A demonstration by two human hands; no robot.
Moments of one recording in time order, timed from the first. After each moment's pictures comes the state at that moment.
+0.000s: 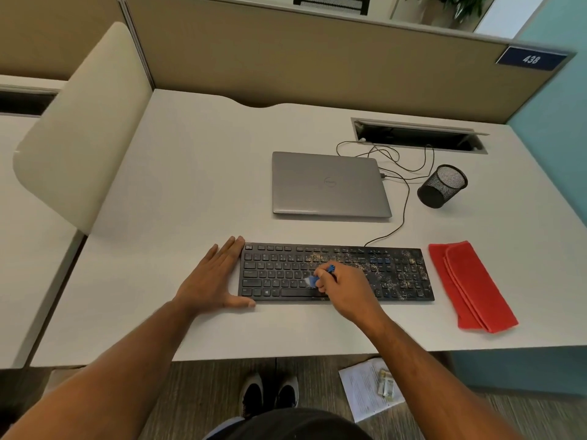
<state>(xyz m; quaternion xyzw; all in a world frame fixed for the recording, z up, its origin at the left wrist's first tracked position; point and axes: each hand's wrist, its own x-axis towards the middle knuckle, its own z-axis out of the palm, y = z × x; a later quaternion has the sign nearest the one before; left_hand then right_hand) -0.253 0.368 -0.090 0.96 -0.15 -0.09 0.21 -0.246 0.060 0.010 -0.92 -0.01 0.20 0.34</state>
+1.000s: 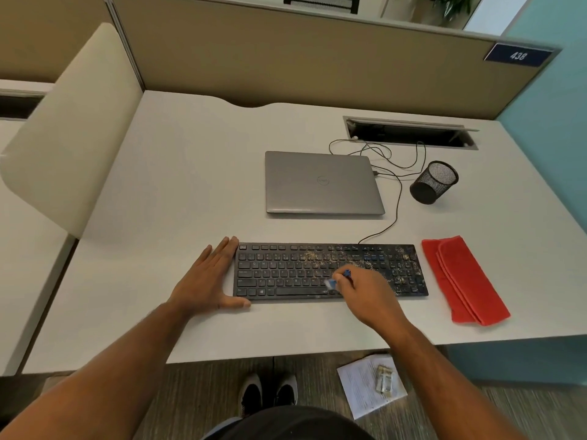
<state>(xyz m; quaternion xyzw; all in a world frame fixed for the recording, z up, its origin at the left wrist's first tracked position) -0.251 0.369 -0.093 0.96 -0.14 -0.09 0.22 -0.256 0.019 0.016 -0.96 -0.04 0.14 0.24</state>
